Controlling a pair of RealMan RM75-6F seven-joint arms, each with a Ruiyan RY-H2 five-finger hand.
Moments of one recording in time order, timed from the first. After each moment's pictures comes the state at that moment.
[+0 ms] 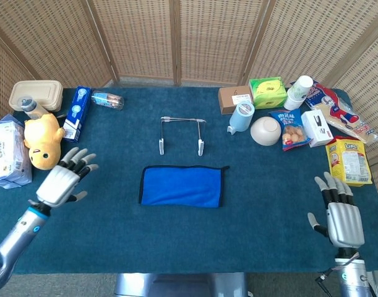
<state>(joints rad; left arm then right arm) -0.44 -1.38 -0.05 -1.17 1.74 1.27 -0.07 0.14 -1.21 0.02 -1.79 -1.36 1.57 -0.22</state>
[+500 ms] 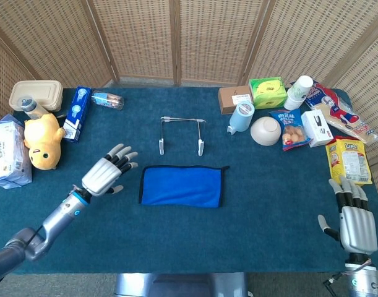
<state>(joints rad) -0.63 -1.64 -0.05 -0.90 1.79 1.20 -0.17 0.08 -1.19 0.04 -1.81 -1.36 1.60 -0.18</state>
